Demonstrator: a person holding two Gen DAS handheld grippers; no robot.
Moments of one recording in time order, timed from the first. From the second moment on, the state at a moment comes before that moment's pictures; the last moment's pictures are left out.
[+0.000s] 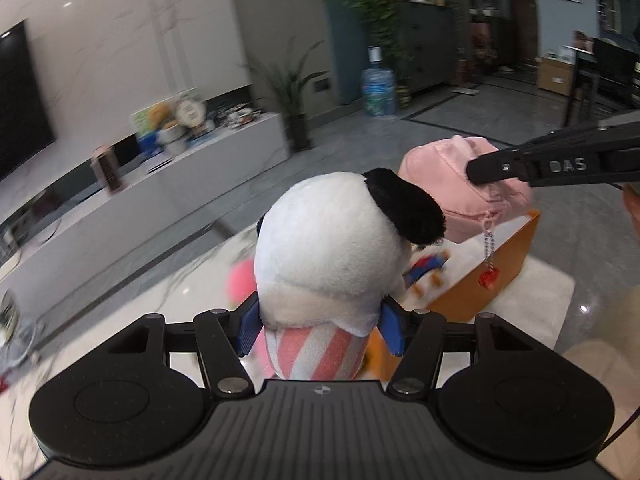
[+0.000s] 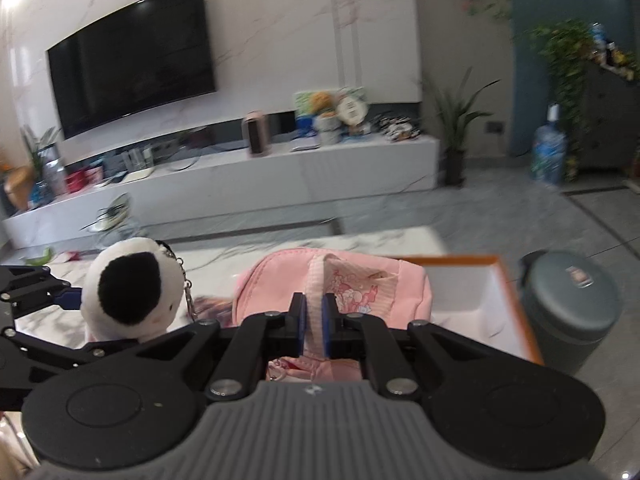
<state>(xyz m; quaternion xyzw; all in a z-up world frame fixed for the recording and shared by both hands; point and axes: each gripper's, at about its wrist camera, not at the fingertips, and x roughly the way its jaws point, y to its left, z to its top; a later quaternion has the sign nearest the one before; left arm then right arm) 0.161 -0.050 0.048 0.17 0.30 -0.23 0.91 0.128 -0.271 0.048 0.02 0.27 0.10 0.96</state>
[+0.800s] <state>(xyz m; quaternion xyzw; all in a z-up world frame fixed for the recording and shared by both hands) 0.279 -0.167 -0.068 0.25 0.44 -0.31 0.80 0.228 -0.359 -0.069 0.05 0.41 0.04 0.91</state>
